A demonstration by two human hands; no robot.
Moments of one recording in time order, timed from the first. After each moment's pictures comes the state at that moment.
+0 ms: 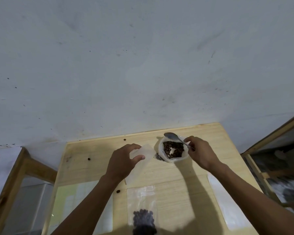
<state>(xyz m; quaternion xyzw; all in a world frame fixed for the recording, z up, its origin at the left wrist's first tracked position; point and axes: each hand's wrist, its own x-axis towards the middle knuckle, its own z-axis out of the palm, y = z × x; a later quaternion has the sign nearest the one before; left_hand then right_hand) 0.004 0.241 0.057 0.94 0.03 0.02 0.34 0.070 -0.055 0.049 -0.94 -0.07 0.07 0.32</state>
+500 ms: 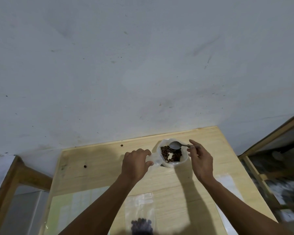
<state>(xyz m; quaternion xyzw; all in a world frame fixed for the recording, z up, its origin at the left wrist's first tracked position) 0.040 0.201 0.023 0.99 -0.05 -0.03 0.16 0.053 -0.039 0.023 -0.79 0.16 -0.06 0.58</state>
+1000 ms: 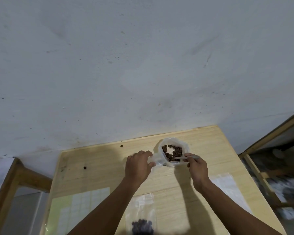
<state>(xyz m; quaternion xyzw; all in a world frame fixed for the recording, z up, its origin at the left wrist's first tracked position) 0.040 0.189 0.011 0.98 -0.02 -0.01 0.19 0.045 -0.031 -0.001 -0.70 0.28 0.04 0.66</state>
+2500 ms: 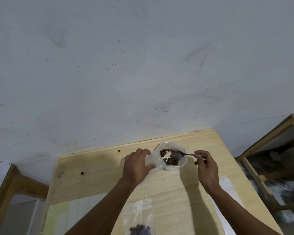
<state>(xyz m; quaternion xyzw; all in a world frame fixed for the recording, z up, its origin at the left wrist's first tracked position) 0.049 0.192 0.017 0.97 -0.04 0.00 0.24 0.040 -0.061 0.022 -0.79 0.17 -0.07 0.58</state>
